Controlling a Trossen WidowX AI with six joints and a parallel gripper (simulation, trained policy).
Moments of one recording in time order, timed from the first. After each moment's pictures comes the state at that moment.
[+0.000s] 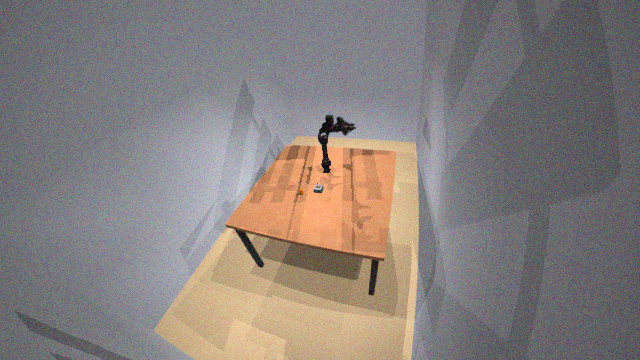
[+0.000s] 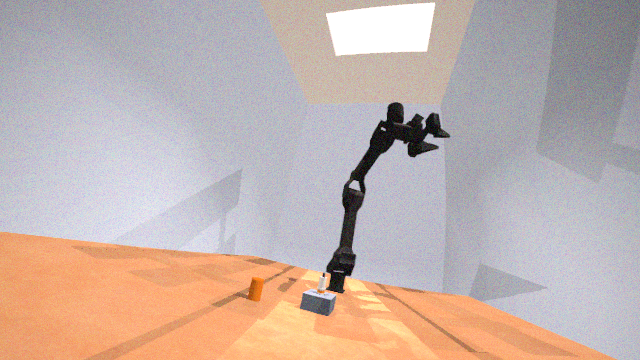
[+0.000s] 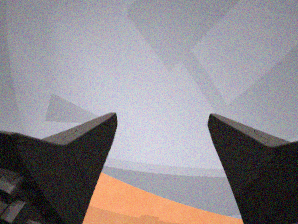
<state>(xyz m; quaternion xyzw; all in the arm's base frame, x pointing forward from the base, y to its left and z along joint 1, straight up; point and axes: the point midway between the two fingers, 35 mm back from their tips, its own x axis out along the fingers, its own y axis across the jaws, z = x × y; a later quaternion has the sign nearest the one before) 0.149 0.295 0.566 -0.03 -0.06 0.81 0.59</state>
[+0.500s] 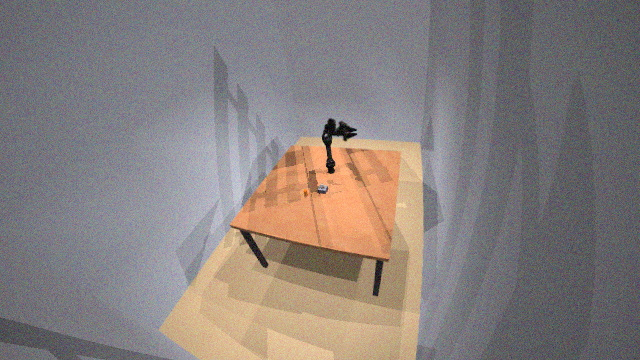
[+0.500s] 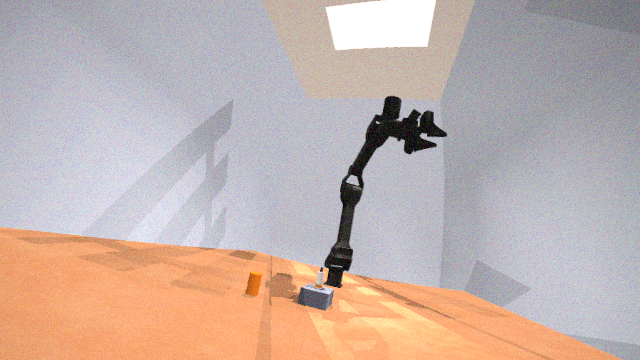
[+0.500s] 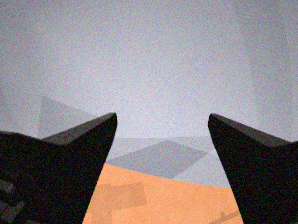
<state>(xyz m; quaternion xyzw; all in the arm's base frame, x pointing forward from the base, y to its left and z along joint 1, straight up) 0.178 0.280 0.539 -0.03 0.01 0.78 0.62</state>
